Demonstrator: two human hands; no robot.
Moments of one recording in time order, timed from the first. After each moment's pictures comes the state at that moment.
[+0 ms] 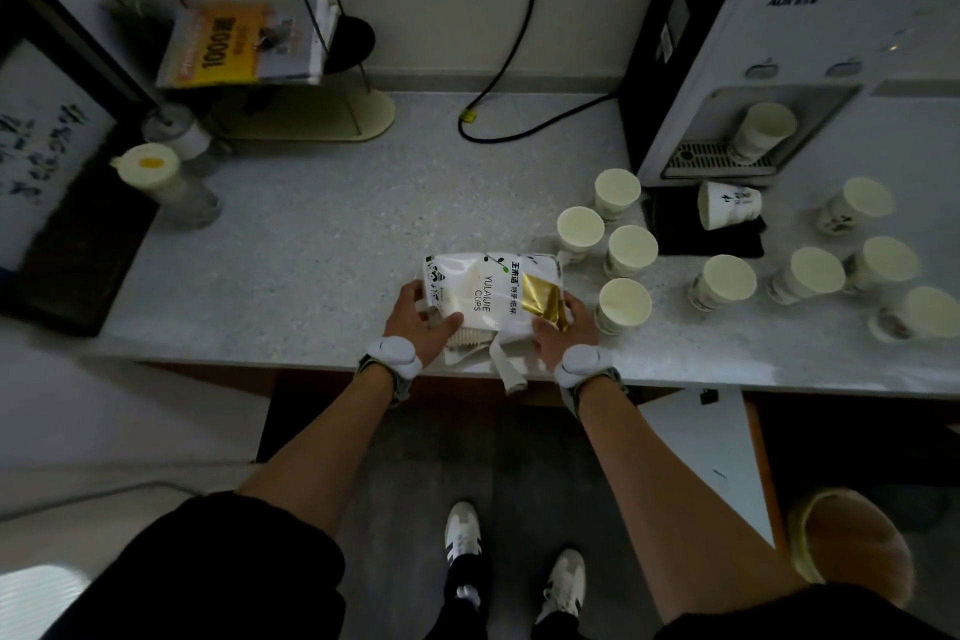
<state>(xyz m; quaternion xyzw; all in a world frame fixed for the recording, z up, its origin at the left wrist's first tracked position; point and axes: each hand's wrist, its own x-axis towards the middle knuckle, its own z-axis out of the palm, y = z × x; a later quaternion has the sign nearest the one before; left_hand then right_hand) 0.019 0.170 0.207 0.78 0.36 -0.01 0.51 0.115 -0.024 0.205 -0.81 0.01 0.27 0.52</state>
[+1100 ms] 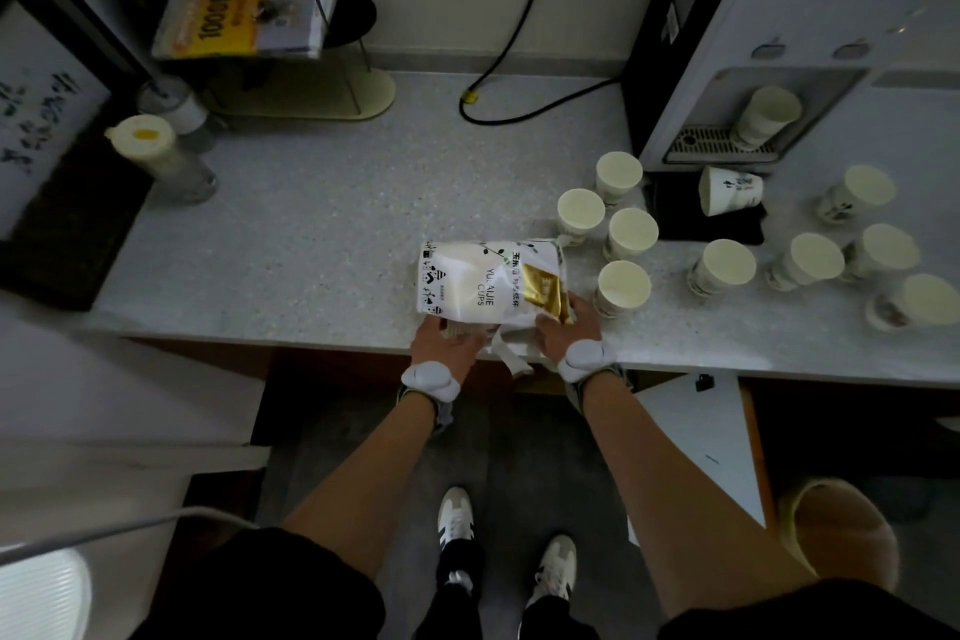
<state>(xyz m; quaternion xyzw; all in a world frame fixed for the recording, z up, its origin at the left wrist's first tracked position) -0.007 0.104 0.199 0.75 0.38 0.02 0.55 0.103 -0.035 0.191 -0.81 0.04 0.26 0.52</state>
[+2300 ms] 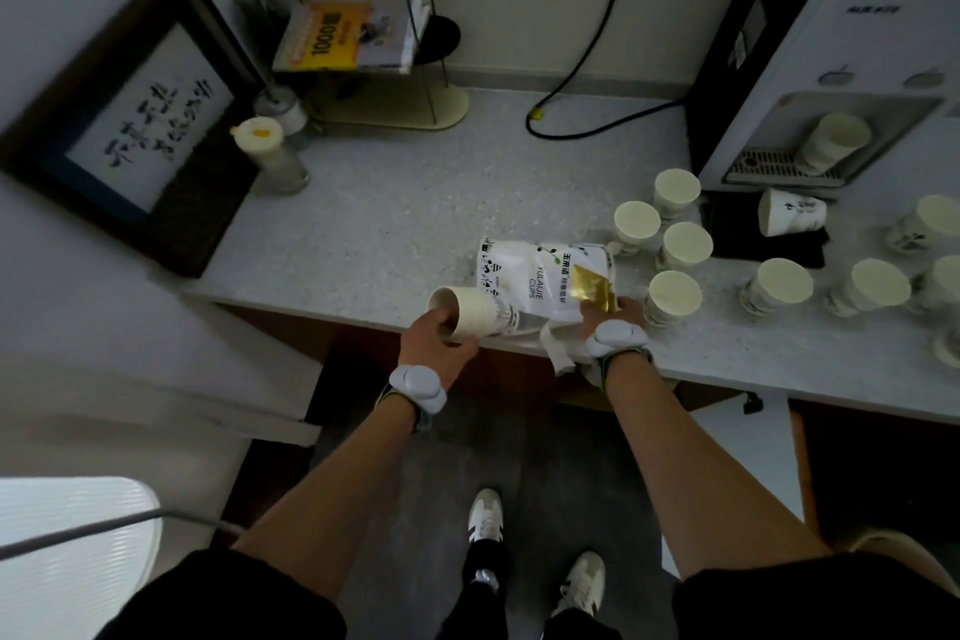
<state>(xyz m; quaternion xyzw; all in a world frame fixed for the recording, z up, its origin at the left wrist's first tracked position) -0.075 0.141 0.248 0.83 0.41 0.05 0.38 0.095 -0.016 0.235 -0.85 0.09 0.29 0.44</state>
